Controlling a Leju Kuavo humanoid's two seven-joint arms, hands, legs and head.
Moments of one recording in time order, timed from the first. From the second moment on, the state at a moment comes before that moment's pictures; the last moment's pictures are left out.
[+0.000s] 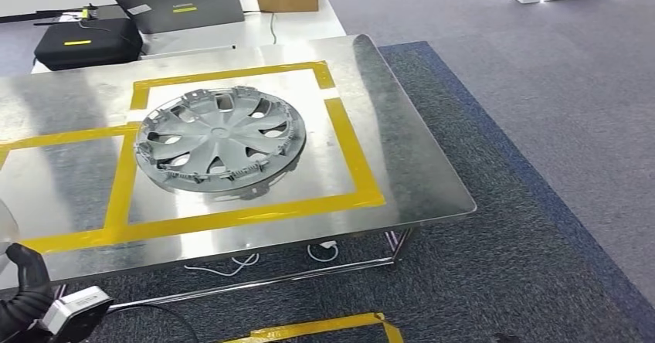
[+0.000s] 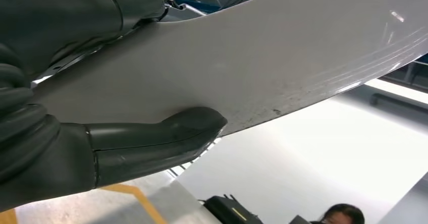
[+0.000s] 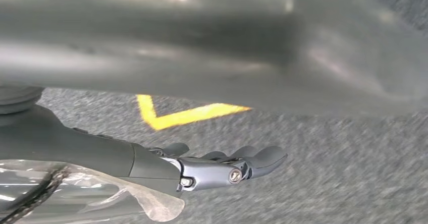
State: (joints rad) left arm 0.36 -0.36 0.30 -2.04 -0.72 0.70 -0.64; right arm -0.07 0.08 -1.11 -0.23 0.99 0.07 -0.33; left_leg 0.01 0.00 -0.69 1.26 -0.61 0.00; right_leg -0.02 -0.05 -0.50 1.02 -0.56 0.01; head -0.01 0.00
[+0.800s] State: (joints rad) left arm 0.31 -0.35 0.55 -2.04 -0.44 0.70 -0.64; right arm -0.07 0.08 -1.10 -0.23 0.99 0.05 -0.33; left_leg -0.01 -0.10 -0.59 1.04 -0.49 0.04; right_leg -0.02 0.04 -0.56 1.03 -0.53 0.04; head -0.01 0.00
